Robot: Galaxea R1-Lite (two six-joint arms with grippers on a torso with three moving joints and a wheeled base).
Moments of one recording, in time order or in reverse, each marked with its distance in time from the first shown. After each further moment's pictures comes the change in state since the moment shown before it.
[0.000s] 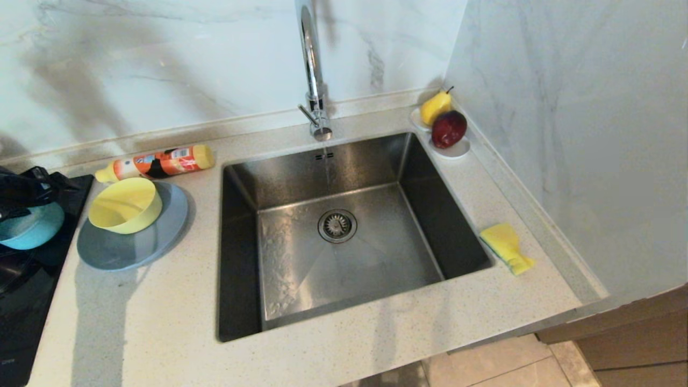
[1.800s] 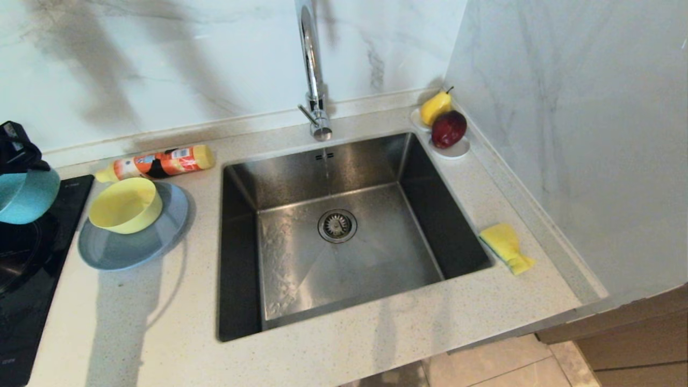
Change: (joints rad) left arm -0.080 -0.300 0.023 0.261 -0.103 -0.014; right arm 0.000 0.000 0.000 0.000 0.000 0.000
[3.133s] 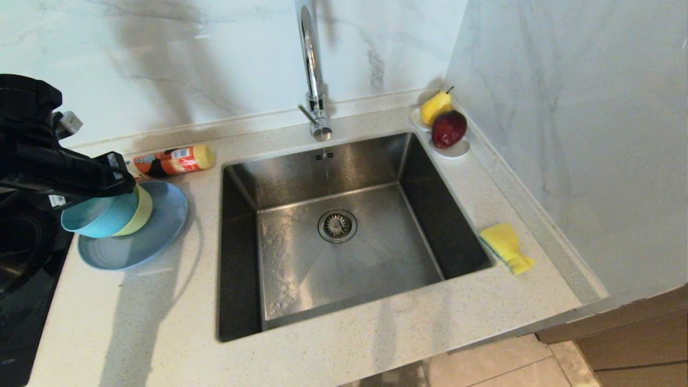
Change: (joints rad) left arm -0.284 -0.027 0.293 -0.214 0.219 -0.013; right arm 0.000 0.000 0.000 0.000 0.000 0.000
